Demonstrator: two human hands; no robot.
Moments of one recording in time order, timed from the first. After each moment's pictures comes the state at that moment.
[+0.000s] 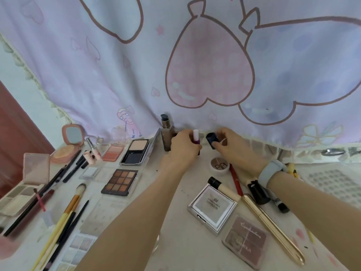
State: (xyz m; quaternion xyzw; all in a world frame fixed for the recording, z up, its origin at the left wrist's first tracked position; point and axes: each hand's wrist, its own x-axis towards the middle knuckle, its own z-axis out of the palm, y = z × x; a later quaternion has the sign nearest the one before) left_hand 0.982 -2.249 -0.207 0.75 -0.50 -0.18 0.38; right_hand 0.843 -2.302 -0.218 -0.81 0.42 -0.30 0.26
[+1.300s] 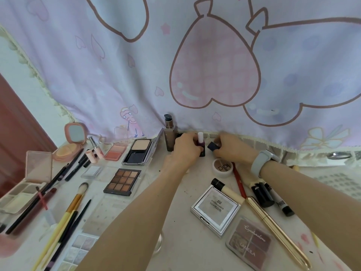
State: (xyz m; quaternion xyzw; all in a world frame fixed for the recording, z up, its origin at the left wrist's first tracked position) left_hand 0.986 -2.254 -0.210 0.75 -0.53 -0.20 0.35; right_hand 0.860 -2.316 -0.210 -0.85 0.46 -0.11 0.25
